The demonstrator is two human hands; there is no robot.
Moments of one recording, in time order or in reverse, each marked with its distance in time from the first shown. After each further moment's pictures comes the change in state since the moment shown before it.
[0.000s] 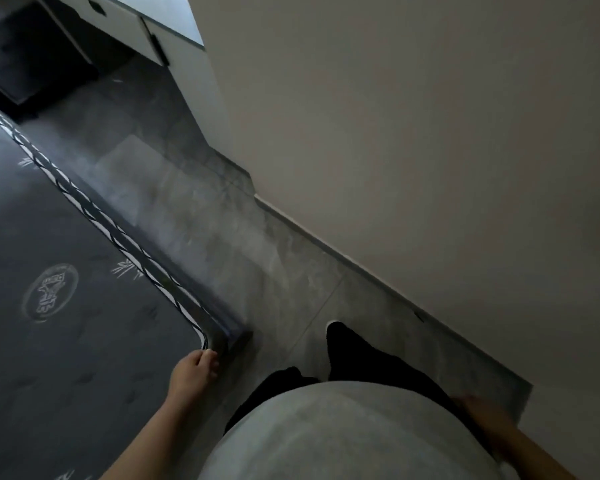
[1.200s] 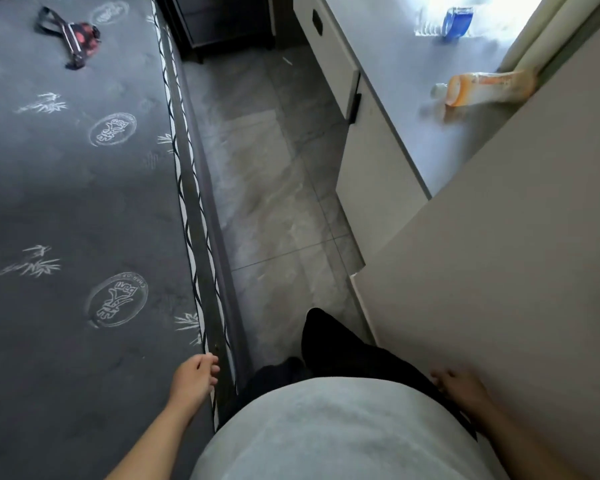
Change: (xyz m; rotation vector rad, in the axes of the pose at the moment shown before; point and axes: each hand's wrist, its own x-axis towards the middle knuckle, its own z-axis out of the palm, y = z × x) left_hand 0.292 0.160 -0.168 -0.489 0.297 -0.348; right_hand 0.089 -0.624 0.113 -0.453 -0.099 -0.357
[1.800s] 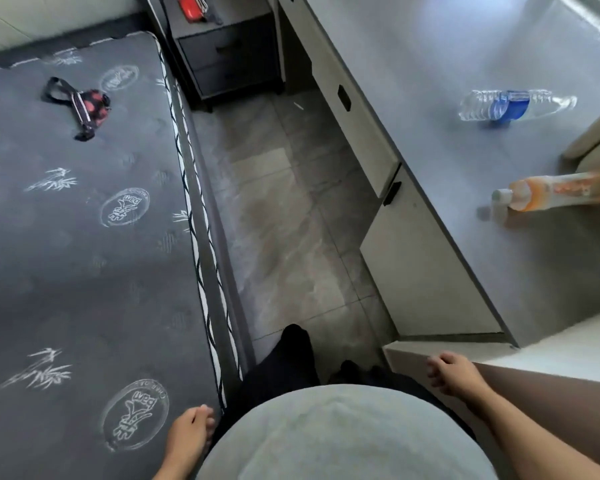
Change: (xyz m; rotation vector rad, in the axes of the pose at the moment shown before) left_hand 0.148 0.156 -0.070 -0.024 0.035 -0.068; right_hand 0.098 -0.269 0.024 0.070 -0.037 -0.086
